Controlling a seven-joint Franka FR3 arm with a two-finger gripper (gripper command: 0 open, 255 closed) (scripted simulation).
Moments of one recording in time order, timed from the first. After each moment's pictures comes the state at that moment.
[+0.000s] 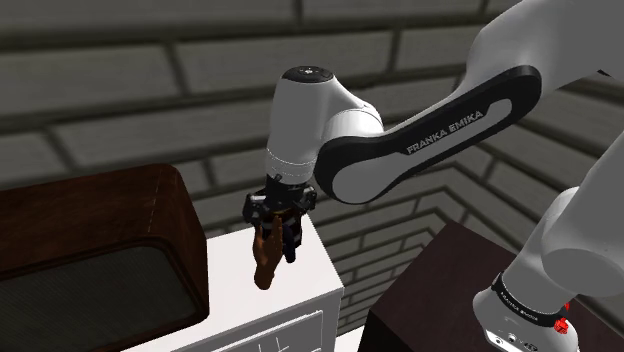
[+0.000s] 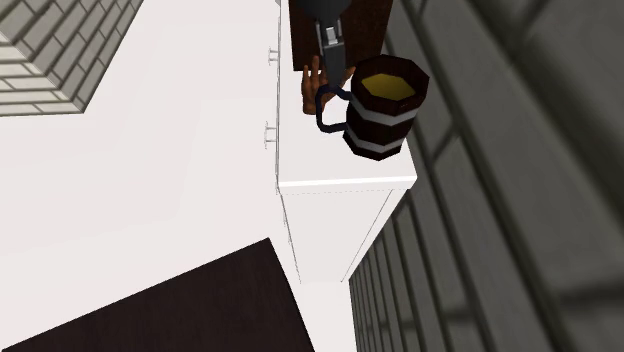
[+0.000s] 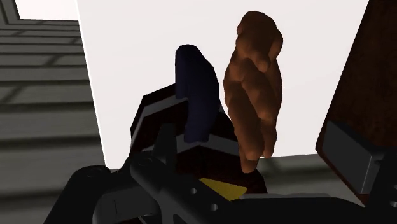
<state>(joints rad) 0.09 -0.02 0.64 -2.15 -0.04 2.36 1.05</state>
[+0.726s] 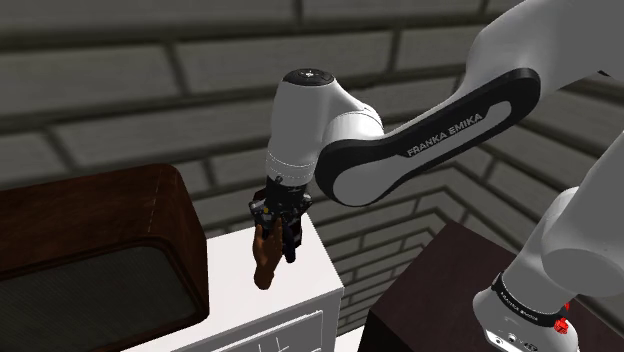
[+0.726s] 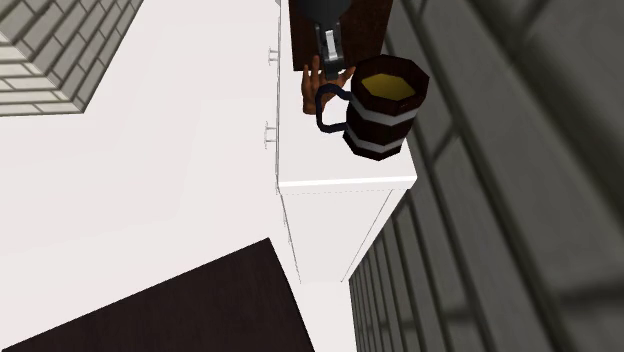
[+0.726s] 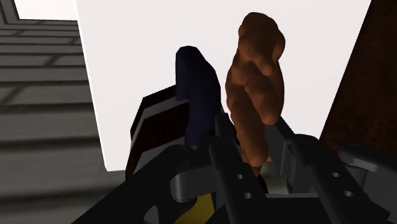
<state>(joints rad) 0.09 -0.02 0.64 -2.16 -0.05 2.37 1.06</state>
